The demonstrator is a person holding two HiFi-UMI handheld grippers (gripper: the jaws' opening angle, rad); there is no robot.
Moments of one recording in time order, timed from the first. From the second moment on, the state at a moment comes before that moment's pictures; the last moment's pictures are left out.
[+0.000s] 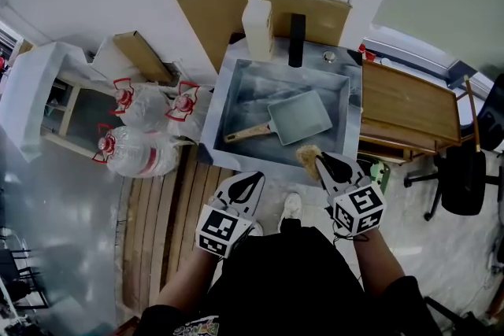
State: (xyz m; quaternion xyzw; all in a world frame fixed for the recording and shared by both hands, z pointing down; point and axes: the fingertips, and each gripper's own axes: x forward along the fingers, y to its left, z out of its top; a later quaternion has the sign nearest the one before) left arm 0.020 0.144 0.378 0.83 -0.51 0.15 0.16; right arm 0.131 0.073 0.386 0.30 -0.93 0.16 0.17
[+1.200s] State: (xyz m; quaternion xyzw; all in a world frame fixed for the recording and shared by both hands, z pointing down) left arm 0.000 0.288 0.374 0.89 -0.40 0.13 0.14; right arm 0.109 0.255 0.357 0.42 -0.89 0.14 0.13
